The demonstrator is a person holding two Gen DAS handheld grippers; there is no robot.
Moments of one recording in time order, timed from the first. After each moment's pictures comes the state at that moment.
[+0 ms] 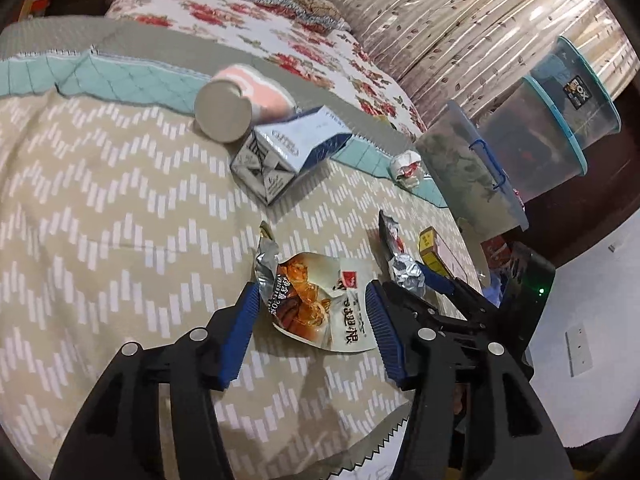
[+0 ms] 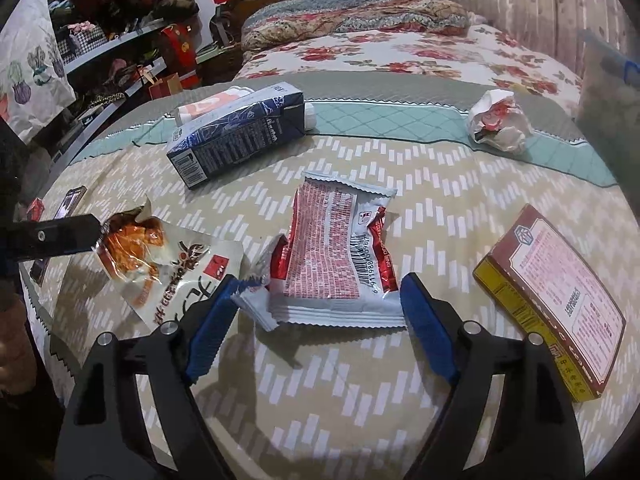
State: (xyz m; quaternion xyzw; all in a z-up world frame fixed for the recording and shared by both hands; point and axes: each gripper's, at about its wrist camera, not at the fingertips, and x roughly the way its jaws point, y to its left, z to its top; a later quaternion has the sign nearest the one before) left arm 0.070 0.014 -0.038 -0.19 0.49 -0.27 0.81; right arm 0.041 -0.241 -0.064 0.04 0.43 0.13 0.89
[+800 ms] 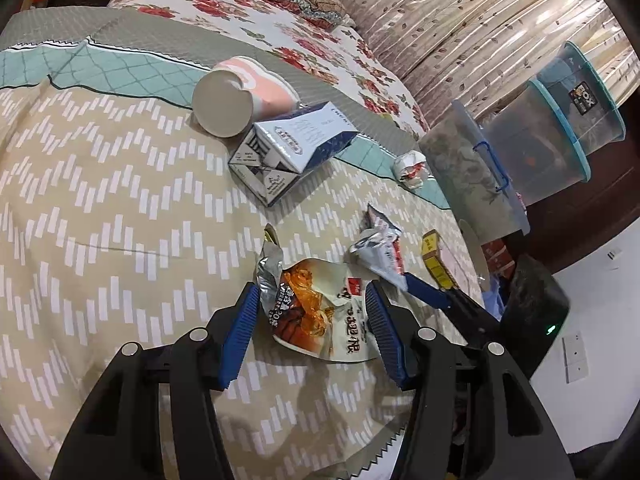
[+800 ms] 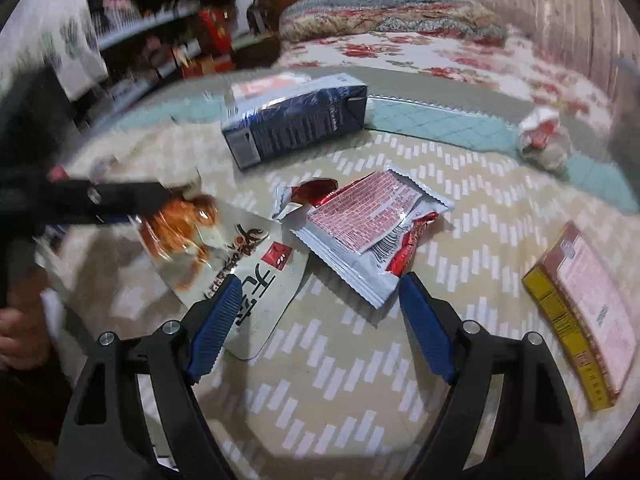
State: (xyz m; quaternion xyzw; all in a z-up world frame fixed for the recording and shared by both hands) left arm 0.081 0.011 -0.040 -0.20 0.50 -0.27 0.80; right arm 0.032 -0.203 -0.062 -0.02 0.43 0.17 0.88
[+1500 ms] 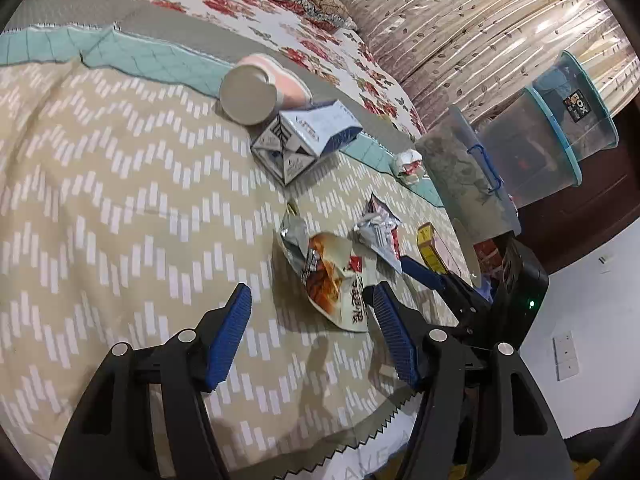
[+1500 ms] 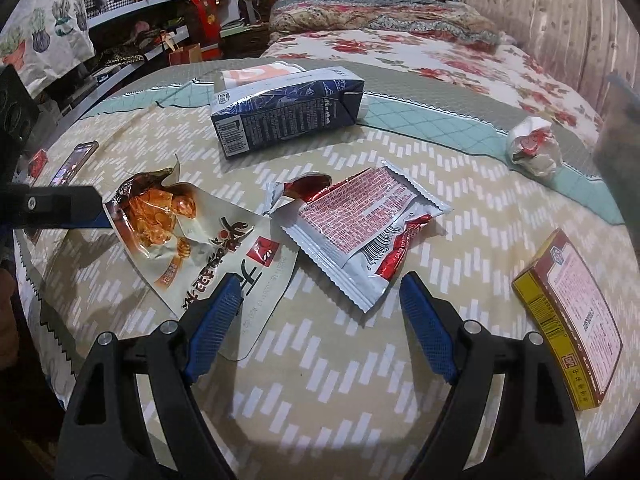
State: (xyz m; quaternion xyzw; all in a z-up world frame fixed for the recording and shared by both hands) left arm 0.059 0.037 -0.043 -0.22 0.50 -0.27 0.79; right arm 0.031 -0.204 -0.064 -0.03 0.43 0.15 0.89
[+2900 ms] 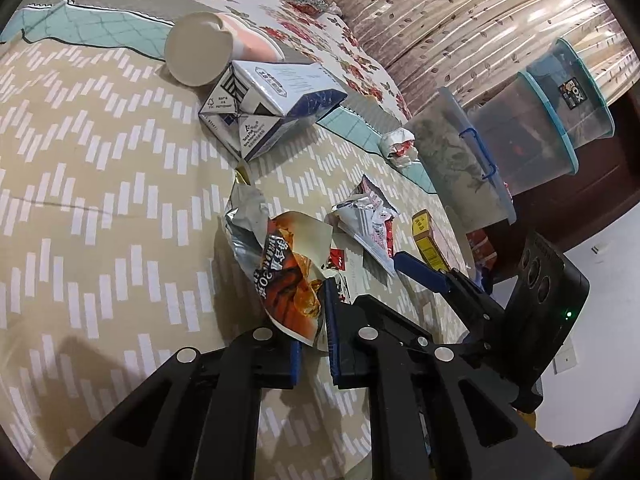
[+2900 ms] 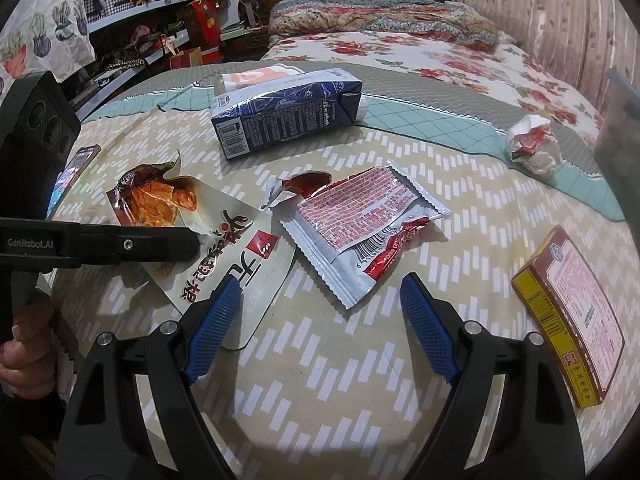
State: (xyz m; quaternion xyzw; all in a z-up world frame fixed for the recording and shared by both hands) left arm 0.075 -0.003 -0.073 -0.22 0.51 -0.31 0.78; right arm 0.030 -0.207 -0.064 -0.02 0.43 0.15 0.89
